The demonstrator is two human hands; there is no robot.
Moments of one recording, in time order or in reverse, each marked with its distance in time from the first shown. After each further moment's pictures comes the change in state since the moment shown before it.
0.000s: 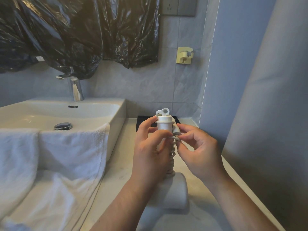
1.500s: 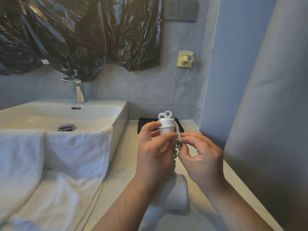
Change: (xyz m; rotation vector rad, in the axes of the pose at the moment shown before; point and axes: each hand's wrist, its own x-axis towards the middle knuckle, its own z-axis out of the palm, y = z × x) left_hand -0.002 0.003 0.002 0.006 0.023 0.012; right_hand -0.007 -0.001 0.003 -0.388 0.240 -0.400
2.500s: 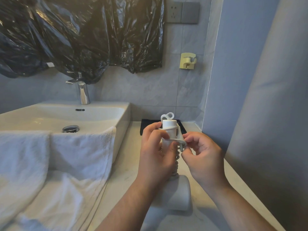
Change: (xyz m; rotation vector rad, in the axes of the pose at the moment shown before) left_hand 0.000 0.000 -0.005 -0.088 -0.014 -0.105; right_hand 0.002 -0.007 0.000 0.319 -0.157 0.490
